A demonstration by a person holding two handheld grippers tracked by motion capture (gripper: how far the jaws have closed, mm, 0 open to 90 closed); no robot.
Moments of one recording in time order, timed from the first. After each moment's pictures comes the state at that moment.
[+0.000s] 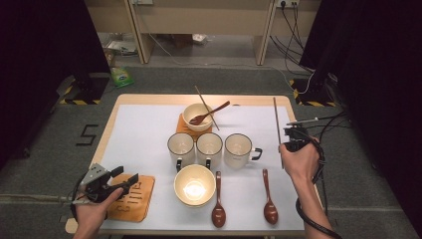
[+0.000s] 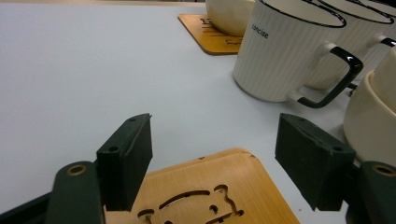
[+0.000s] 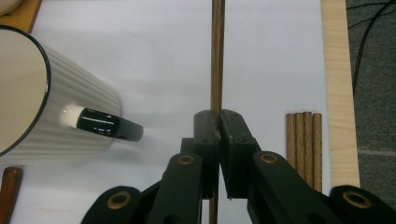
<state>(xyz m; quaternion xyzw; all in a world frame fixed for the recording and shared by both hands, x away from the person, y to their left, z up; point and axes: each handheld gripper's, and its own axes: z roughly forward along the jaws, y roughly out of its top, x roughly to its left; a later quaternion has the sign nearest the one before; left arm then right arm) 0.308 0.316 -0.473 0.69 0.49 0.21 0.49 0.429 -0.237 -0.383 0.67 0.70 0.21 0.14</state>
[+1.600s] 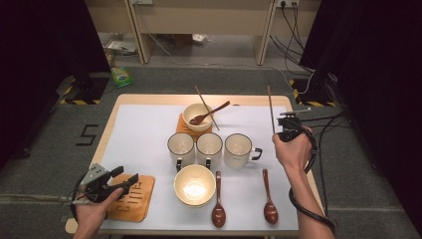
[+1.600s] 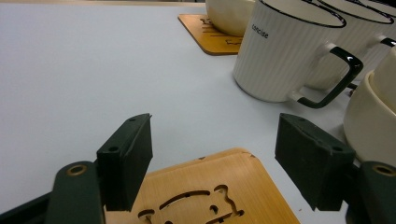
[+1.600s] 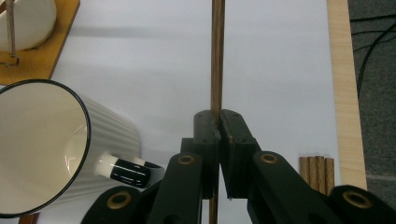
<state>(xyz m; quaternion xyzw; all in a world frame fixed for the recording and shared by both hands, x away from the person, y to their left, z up) 0.308 0.316 -0.473 0.69 0.49 0.21 0.49 0.451 -0.218 -0.369 0.65 0.71 0.23 0.16</state>
